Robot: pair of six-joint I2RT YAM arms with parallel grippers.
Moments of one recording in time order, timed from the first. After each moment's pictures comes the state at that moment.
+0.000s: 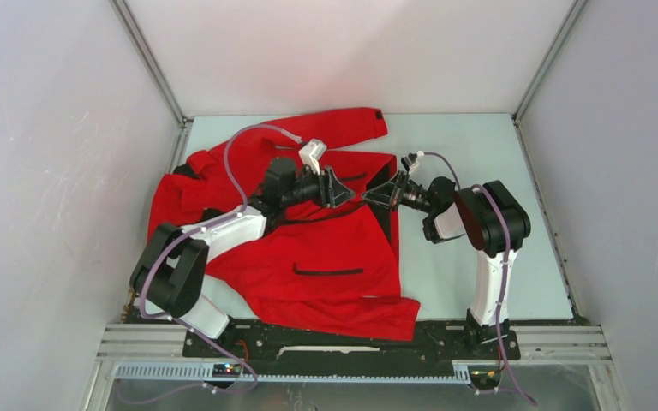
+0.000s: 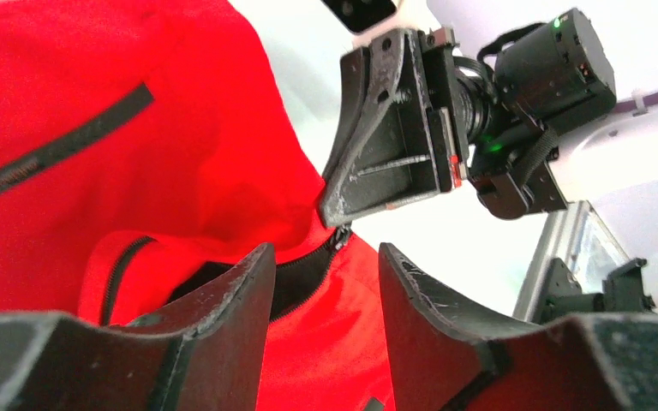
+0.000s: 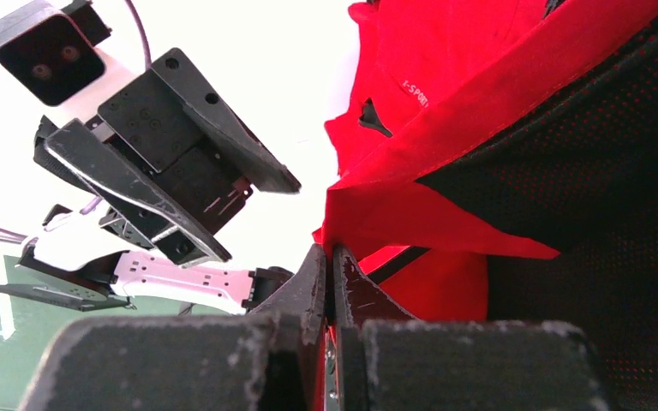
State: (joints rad) left arm -0.52 1.55 0.87 0.39 0.50 -0.45; right arm 0.27 2.06 0.73 1.45 -0.95 1.38
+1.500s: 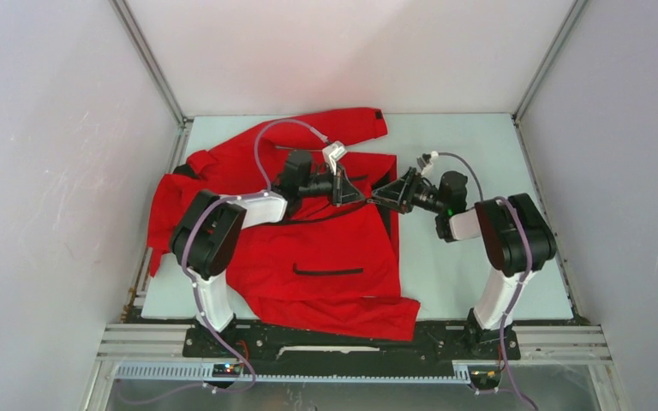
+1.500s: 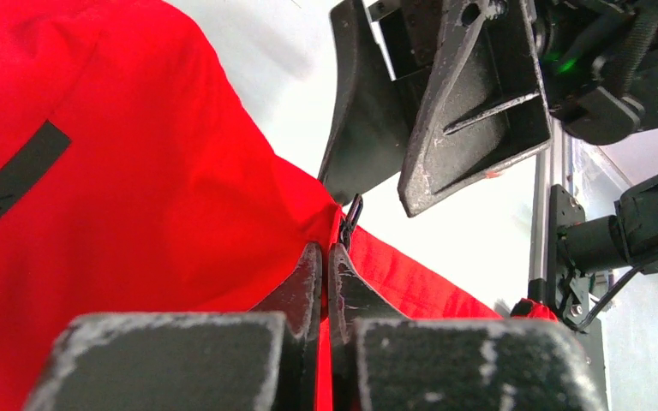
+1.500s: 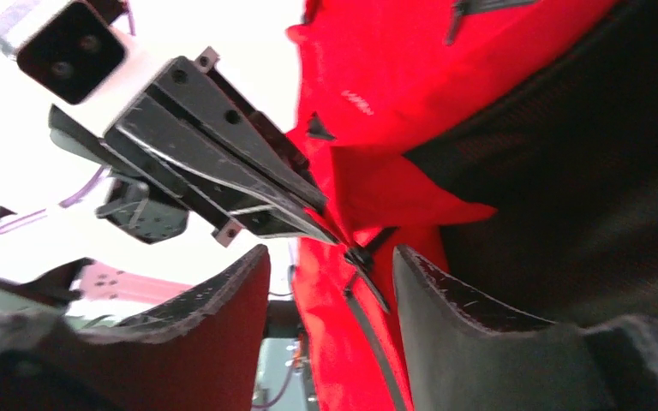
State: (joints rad) left arm -0.50 1.87 1.03 0.51 0.78 -0.33; right arm 0.21 1.89 0.67 1.13 -0.91 1.19
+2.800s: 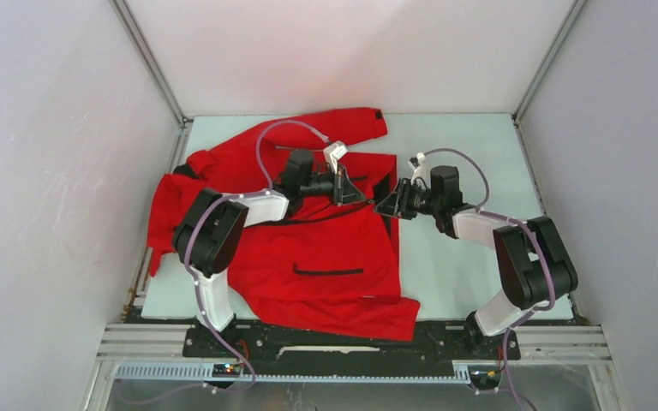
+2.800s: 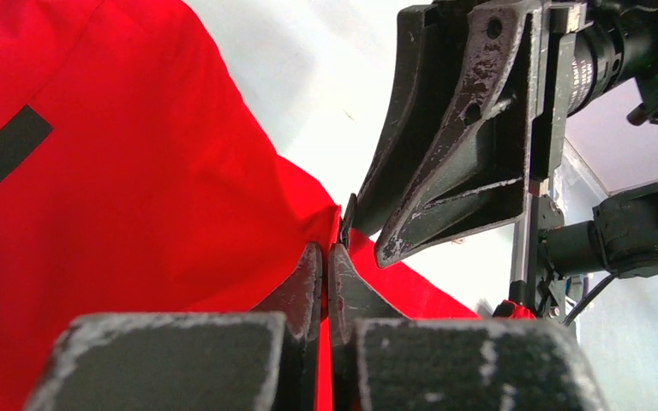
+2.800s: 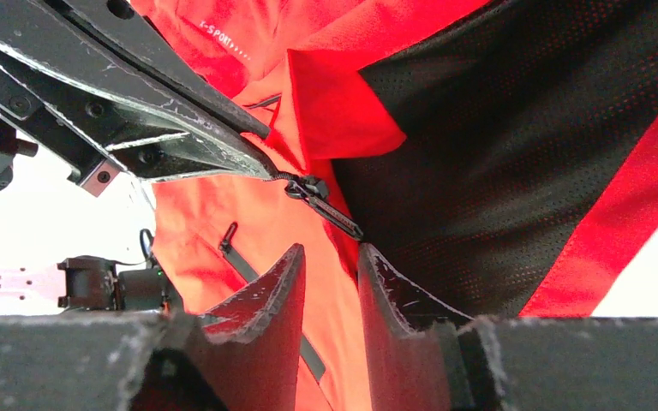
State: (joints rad) left arm -0.50 1.90 1.06 0.49 0.79 -0.38; right arm 0.27 1.60 0.73 0.31 -0.71 0.58
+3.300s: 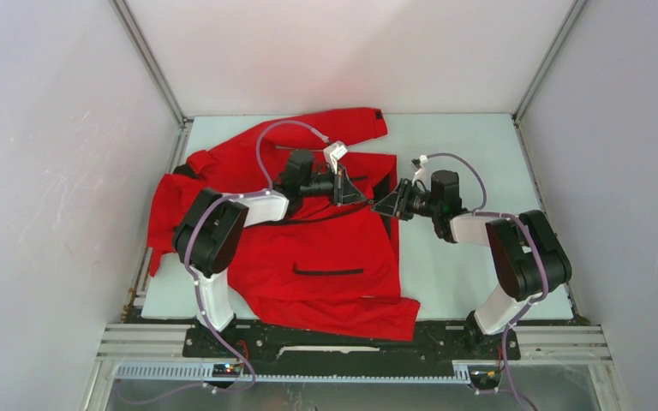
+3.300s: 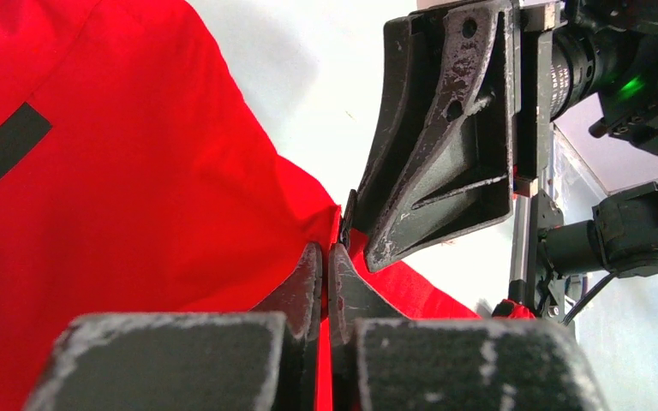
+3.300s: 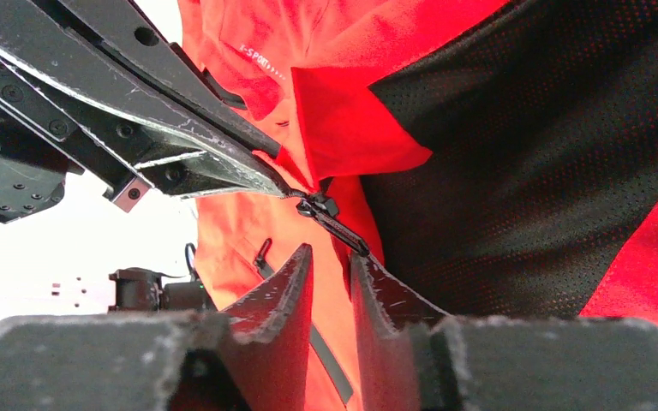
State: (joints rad) left arm -0.50 1.90 1.06 0.49 0.79 -0.38; right arm 0.27 1.66 0.67 0.55 -0.75 0.75
